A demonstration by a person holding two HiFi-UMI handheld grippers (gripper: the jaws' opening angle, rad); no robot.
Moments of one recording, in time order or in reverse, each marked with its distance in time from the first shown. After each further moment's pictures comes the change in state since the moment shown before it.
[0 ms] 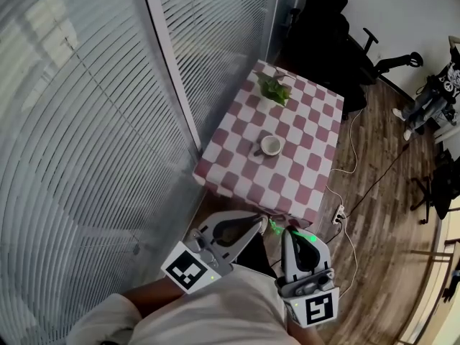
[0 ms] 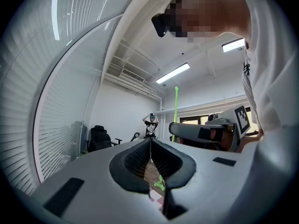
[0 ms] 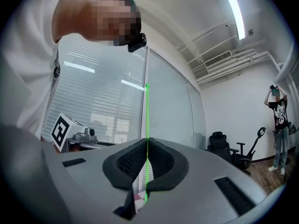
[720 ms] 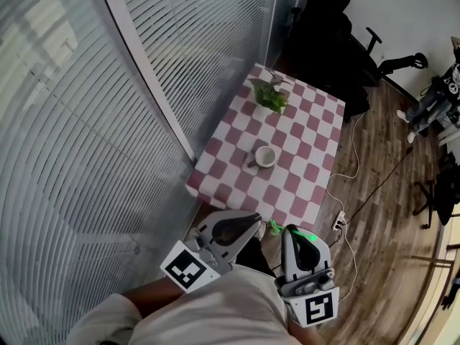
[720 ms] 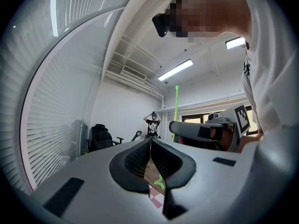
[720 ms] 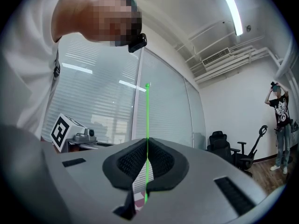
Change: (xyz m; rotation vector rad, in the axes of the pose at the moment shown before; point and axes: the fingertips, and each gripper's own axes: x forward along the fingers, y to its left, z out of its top) left arm 0.063 0.038 -0.008 0.000 0.022 0.016; right arm 0.037 -0.065 -0.011 0.016 -0.008 0.007
